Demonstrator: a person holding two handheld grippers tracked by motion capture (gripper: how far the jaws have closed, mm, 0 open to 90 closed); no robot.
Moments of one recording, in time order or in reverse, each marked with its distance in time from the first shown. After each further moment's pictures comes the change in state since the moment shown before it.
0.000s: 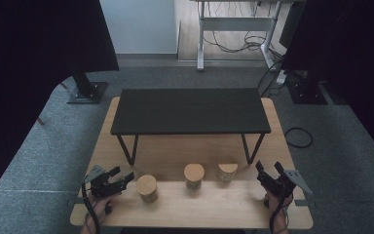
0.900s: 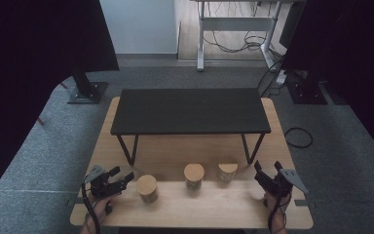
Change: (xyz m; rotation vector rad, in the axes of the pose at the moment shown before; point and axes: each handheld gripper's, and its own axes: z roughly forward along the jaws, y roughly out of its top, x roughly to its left) left arm -0.001 0.000 0.000 -0.017 0.019 0.008; right arm 0.007 0.000 0.002 0.004 -0.038 -0.063
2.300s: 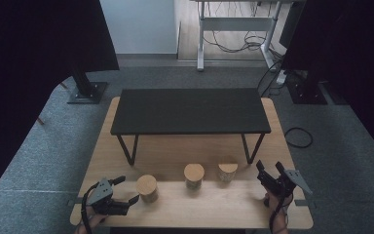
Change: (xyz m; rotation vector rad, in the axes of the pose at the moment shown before) left arm -0.041 -0.008 -0.031 0.064 -0.216 0.428; right arm -0.008 0.000 -0.001 -0.012 0.022 0.072
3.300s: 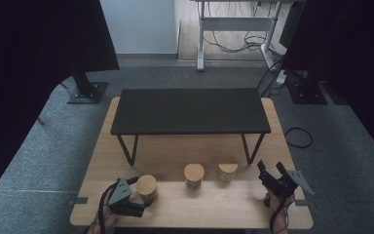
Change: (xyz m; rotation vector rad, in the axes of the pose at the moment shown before) left arm -0.030 0.013 0.037 0.062 0.004 0.052; right arm -0.004 0.000 -0.001 -0.009 0.005 0.038
